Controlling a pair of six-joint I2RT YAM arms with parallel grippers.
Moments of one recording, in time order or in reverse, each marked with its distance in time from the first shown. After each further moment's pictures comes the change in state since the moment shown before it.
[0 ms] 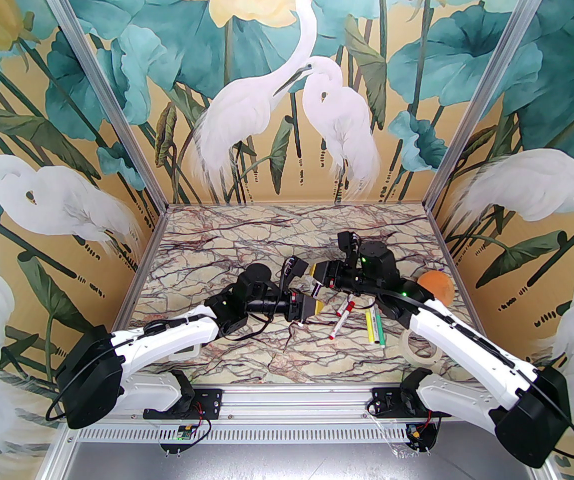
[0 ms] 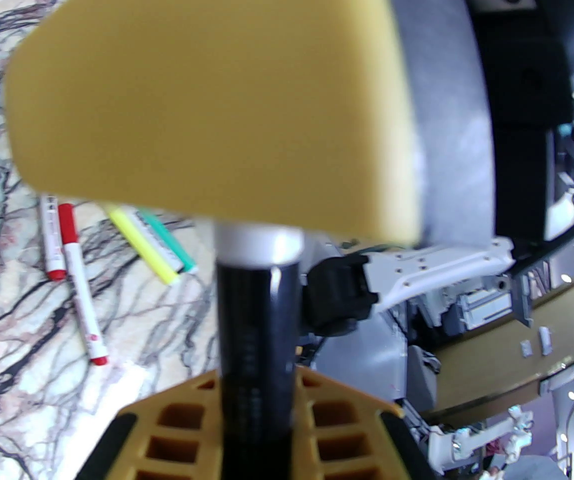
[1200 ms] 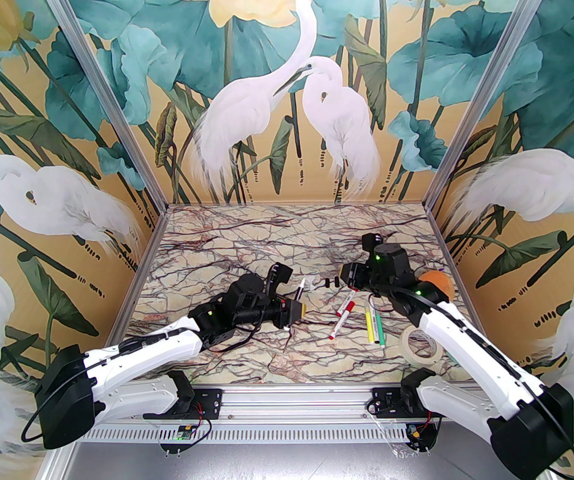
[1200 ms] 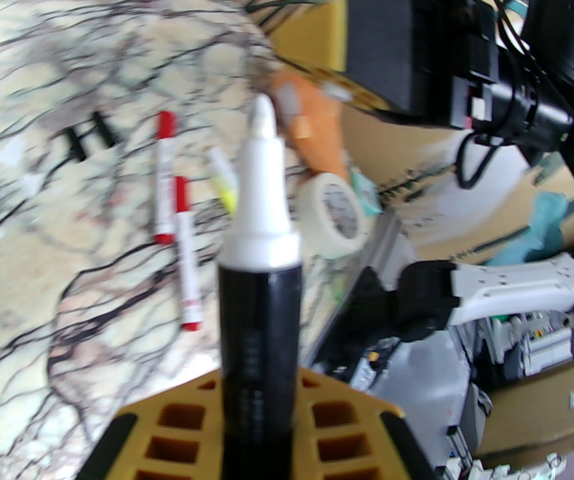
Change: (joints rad) left arm -0.009 -0.177 -0.086 -0.226 -0.281 0.035; right arm -0.206 -0.026 -0.032 -0.227 0.177 -0.340
